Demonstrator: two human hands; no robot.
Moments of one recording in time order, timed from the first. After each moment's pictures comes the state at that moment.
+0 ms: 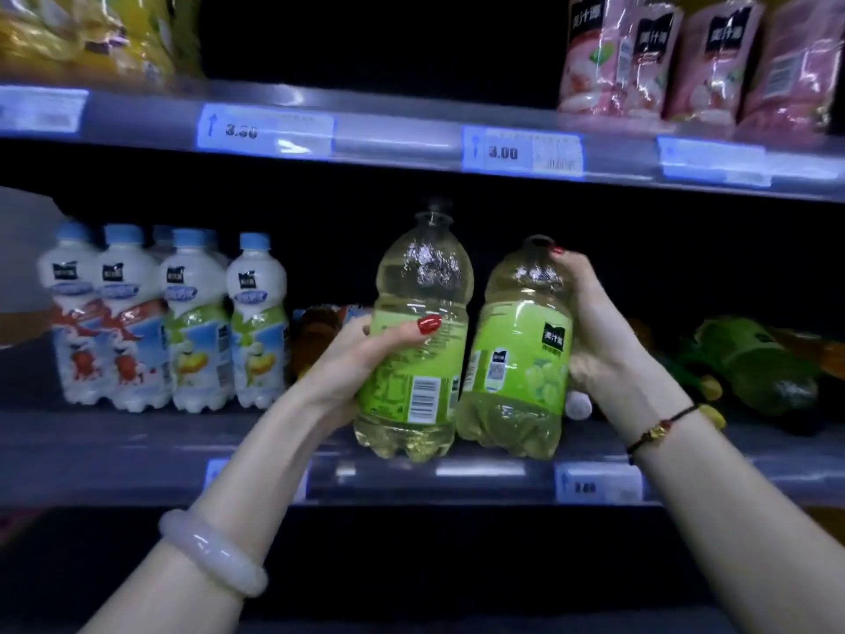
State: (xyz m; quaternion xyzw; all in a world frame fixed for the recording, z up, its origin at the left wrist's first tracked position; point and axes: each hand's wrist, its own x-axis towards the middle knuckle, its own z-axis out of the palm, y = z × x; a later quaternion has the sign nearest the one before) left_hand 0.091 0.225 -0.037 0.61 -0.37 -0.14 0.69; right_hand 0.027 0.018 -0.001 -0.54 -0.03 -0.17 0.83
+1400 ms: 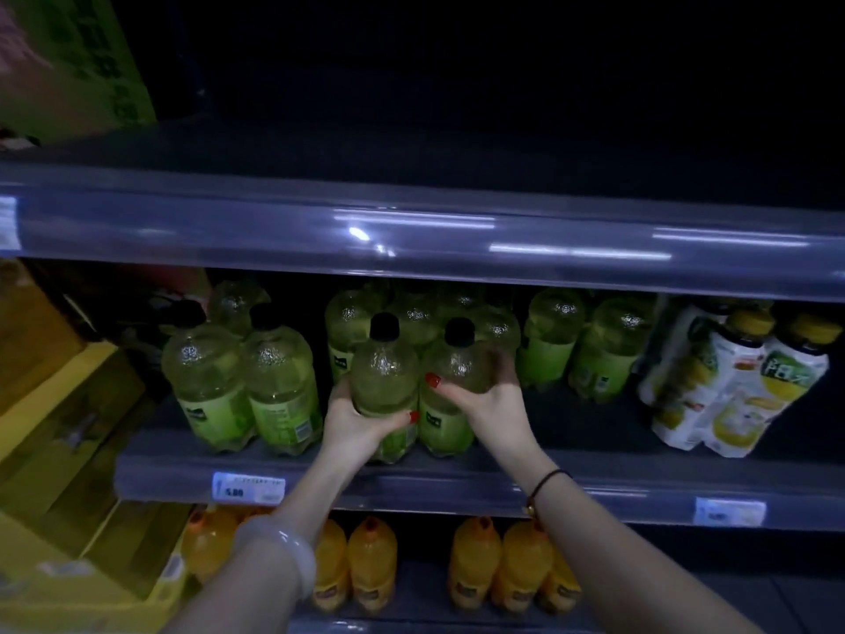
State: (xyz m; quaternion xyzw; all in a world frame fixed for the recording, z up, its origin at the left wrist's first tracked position) left_hand 0.189 0.430 -0.678 0.74 -0.03 -0.05 0.67; right_hand 0.129 0.273 -0.635 -0.74 0.12 -0.17 0.64
